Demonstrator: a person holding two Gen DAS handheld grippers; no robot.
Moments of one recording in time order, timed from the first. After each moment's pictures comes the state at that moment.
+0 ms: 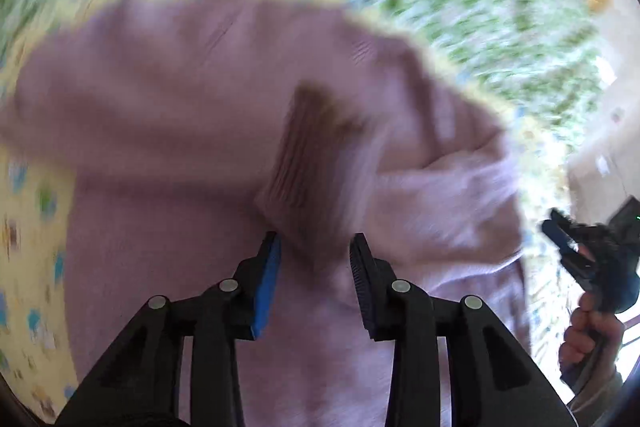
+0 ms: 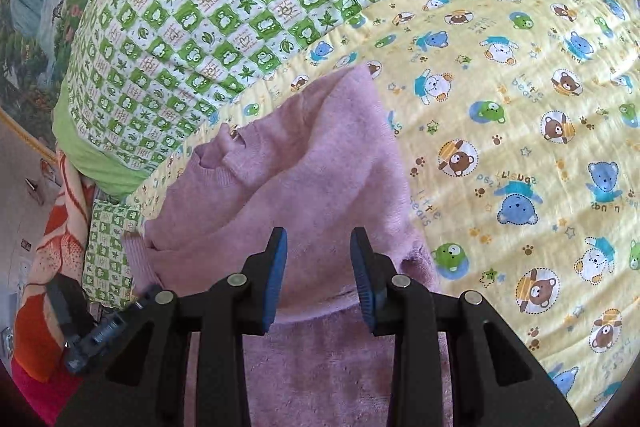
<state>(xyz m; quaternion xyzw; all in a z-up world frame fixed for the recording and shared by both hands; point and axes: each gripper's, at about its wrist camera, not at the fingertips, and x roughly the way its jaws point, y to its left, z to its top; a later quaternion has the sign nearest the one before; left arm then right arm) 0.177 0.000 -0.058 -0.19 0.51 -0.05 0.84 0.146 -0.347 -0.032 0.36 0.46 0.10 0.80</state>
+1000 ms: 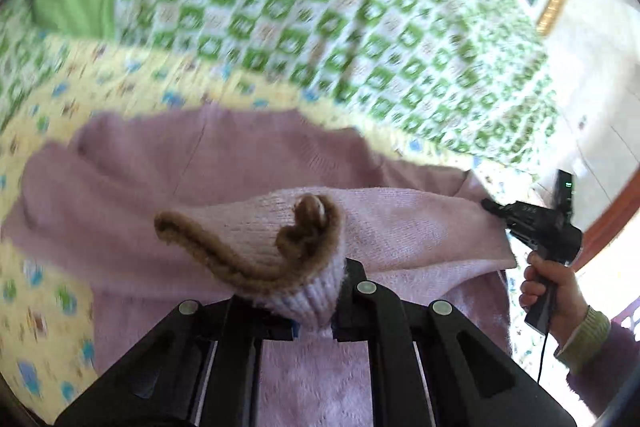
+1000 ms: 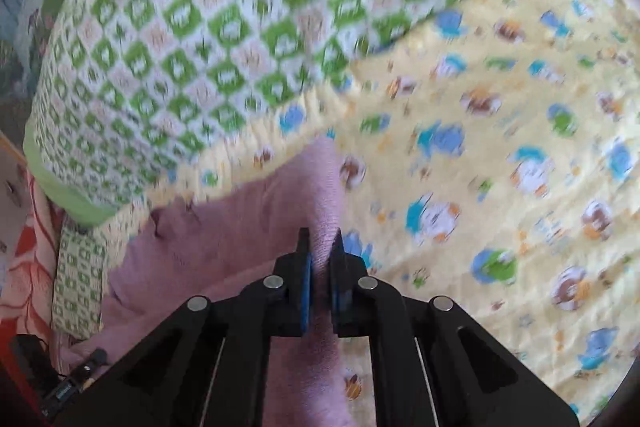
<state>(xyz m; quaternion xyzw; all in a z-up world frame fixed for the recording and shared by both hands) 0.187 -0.008 0.024 -0.15 0.38 -0.12 0.91 0.245 -0.384 -0.041 0.32 0.43 0.06 0.84</state>
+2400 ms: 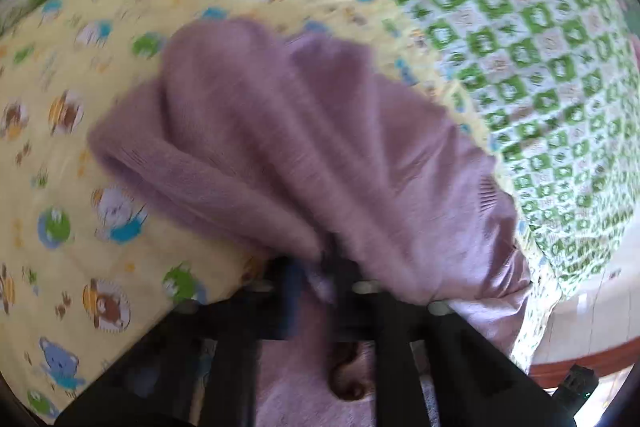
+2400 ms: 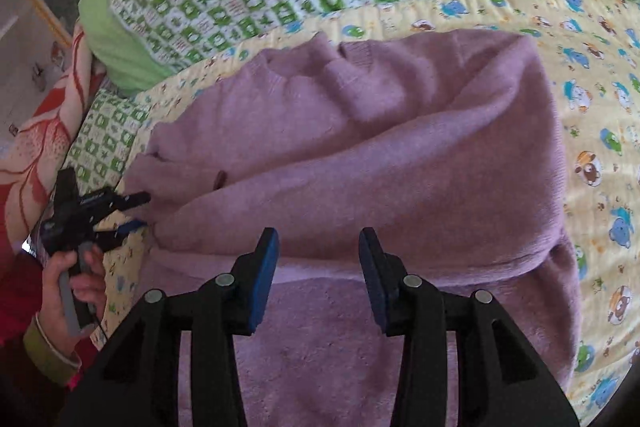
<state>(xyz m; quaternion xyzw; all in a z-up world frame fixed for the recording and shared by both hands) 0.205 0.162 -0.047 -0.35 0.46 0.06 0.82 0.162 -0.216 -0.015 0.20 0.50 0.19 0.82</state>
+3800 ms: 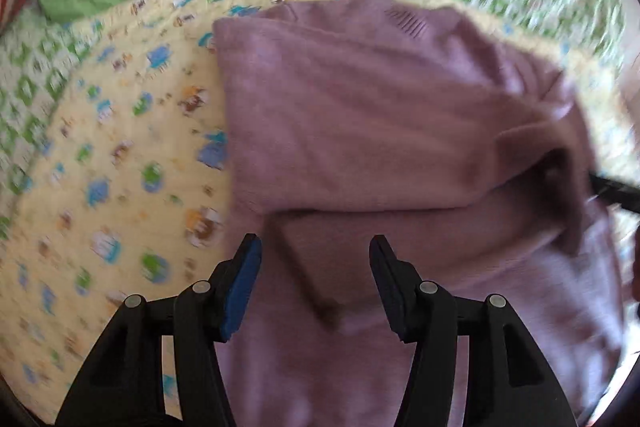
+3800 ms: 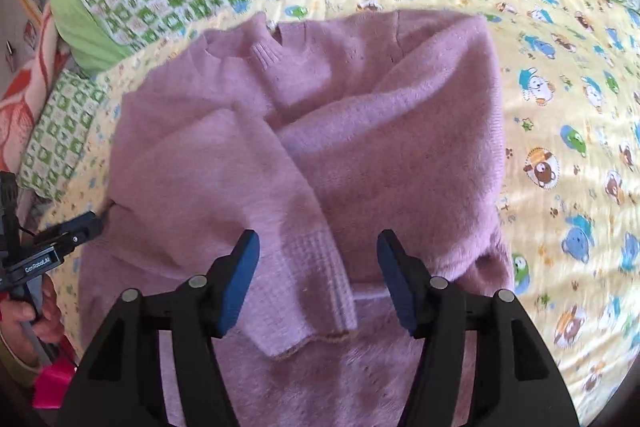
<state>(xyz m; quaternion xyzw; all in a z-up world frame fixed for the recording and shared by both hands) 0.177 0.033 -0.047 0.03 0.52 0.00 0.85 0.173 -0.247 -0.048 0.14 0.55 0.15 0.81</state>
